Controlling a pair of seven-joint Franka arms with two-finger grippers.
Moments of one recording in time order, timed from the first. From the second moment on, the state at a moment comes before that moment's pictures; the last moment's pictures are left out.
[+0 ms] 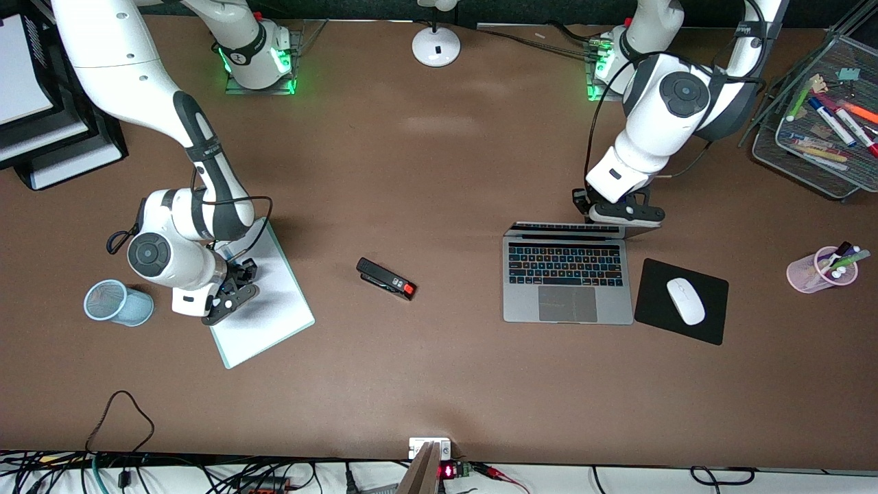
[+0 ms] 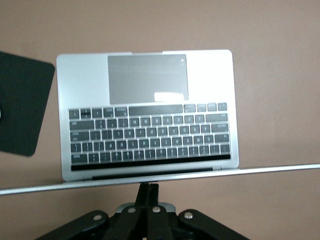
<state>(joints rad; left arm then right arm) -0.05 0.05 -0.31 -2.28 -0.04 2.51 -0.28 0.15 0.66 -0.06 -1.75 0.03 2.34 -0.56</state>
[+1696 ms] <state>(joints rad) 0.00 0.41 -0.28 -2.09 0.07 2.85 -0.24 0.11 0.48 -0.07 -1.58 0.03 2.09 -0.65</state>
